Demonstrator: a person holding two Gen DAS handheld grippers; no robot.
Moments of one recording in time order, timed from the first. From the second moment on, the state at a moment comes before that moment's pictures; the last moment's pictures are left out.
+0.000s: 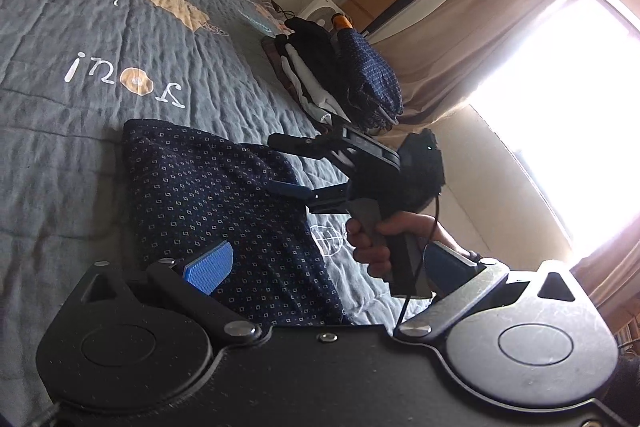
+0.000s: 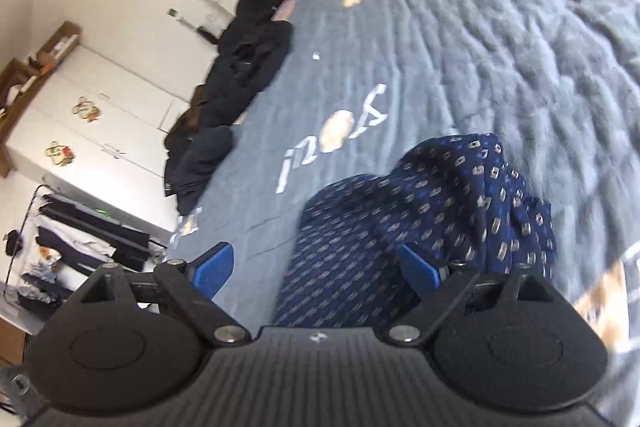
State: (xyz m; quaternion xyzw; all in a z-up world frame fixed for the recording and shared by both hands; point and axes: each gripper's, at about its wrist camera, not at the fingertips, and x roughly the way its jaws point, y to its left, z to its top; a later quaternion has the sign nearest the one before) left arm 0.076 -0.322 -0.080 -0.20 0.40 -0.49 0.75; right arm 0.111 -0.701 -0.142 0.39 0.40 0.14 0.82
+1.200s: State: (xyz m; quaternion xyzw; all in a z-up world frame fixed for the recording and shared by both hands) left arm 0.093 -0.321 -0.088 -0.18 0.41 -0.46 0.77; right arm 0.176 -0.705 -0.119 0.03 0.44 0.15 0.88
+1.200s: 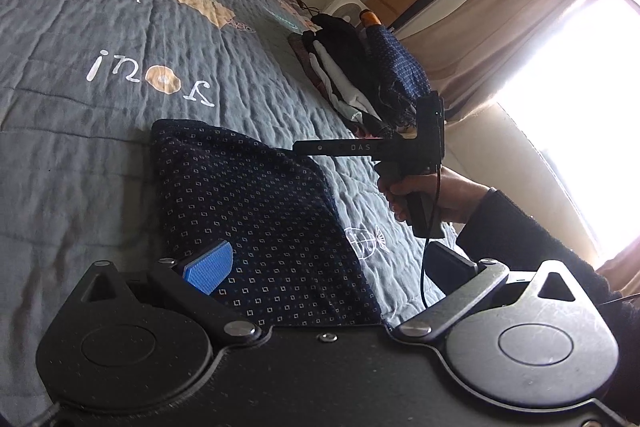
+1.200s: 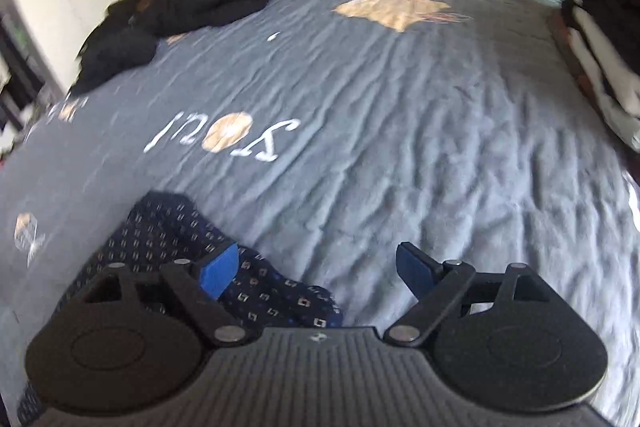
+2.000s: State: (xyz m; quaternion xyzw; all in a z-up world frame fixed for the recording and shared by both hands) left arm 0.093 -0.328 -0.092 -0.13 0.41 -0.42 0.80; right arm 0.196 -0.696 -0.130 0.07 0.49 0.18 0.85
